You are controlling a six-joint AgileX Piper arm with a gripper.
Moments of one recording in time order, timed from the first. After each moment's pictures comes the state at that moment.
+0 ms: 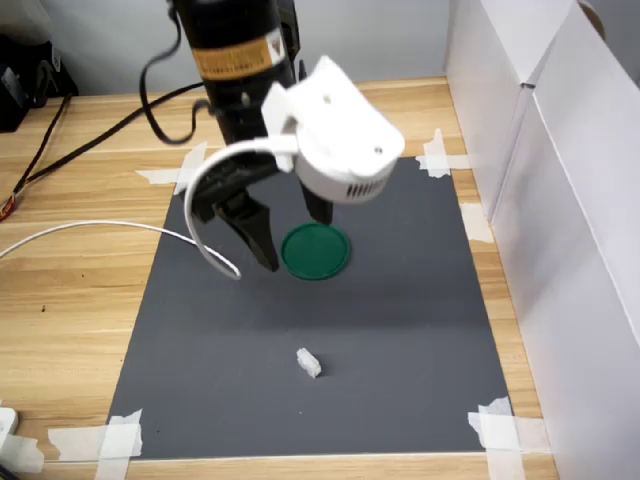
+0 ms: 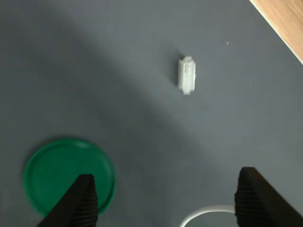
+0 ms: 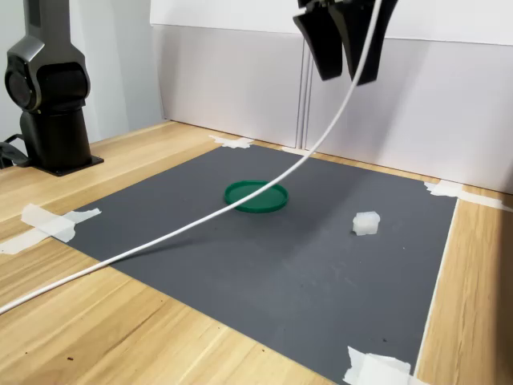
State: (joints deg) arm 7.9 105.7 -99.9 7.6 68.7 -43.4
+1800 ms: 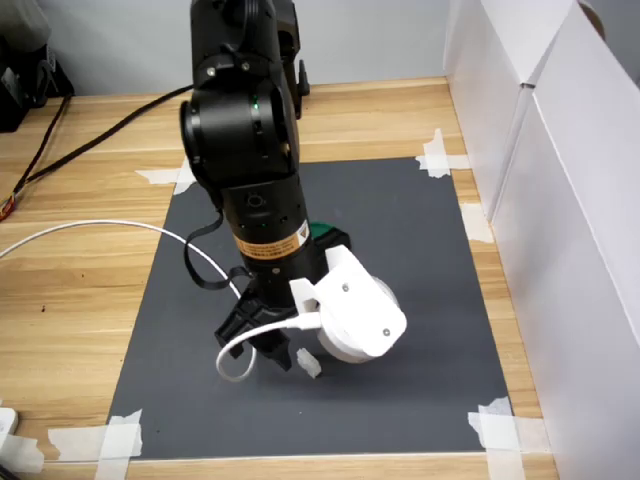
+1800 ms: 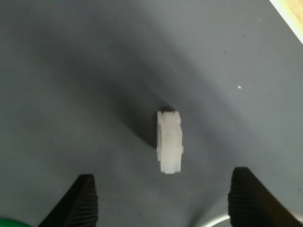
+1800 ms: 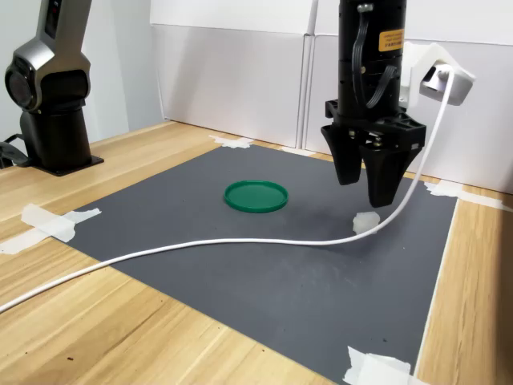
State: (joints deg) arm 8.5 119.9 -101.6 5.0 61.6 -43.2
